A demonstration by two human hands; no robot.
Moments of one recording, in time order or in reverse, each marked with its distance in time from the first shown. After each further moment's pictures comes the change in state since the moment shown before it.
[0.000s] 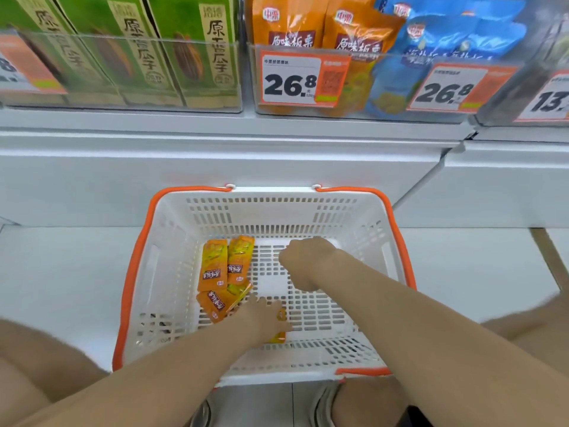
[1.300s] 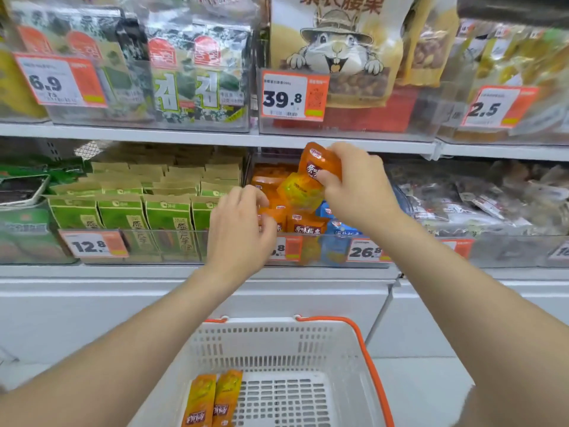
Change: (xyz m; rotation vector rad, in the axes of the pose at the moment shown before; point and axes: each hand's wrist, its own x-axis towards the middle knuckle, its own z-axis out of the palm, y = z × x) left_hand -0.252 -0.080 -0.280 -0.482 1.850 -0.519; right_hand -0.198 0.116 -0.226 0.537 1.439 0.234
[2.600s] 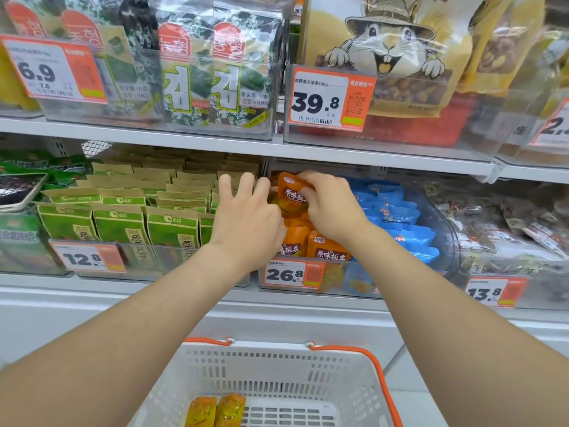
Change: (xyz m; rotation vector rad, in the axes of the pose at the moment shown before) left_hand 0.060 -0.029 0.008 0.772 -0.178 0.227; right_hand 0.065 0.021 0.108 0.036 -0.193 -0.079
